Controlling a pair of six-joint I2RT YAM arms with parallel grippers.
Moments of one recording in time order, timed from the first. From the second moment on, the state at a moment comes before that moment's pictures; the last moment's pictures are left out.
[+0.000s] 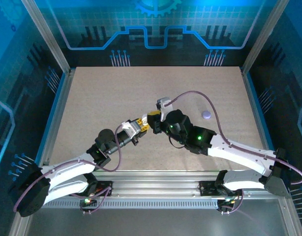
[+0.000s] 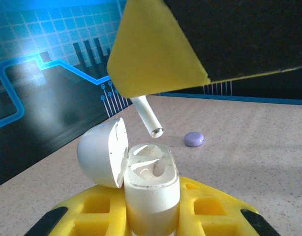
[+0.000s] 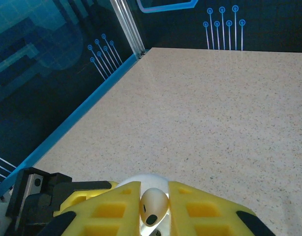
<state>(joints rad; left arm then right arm) -0.72 1.01 0.30 0.75 0.12 0.21 1.03 1.20 0.98 -0.11 0.31 0.45</state>
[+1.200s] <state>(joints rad) -0.73 1.03 0.29 0.82 0.07 0.25 1.03 1.25 0.98 -0.06 0.31 0.49</state>
